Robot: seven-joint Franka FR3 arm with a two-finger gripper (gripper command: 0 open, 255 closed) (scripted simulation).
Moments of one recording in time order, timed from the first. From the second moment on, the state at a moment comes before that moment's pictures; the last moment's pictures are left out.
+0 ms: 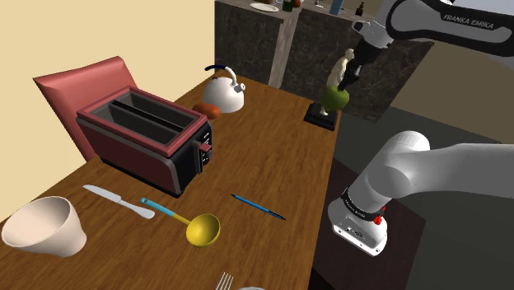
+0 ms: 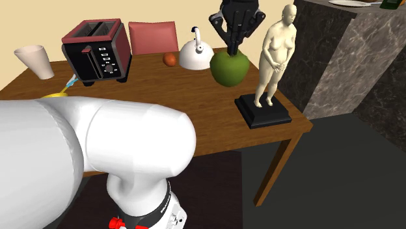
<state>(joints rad) -0.01 -0.94 -0.45 -2.55 -0.27 1.80 -0.76</state>
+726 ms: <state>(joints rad) 0.04 -1.00 -0.26 -2.57 -0.16 1.75 -0.59</state>
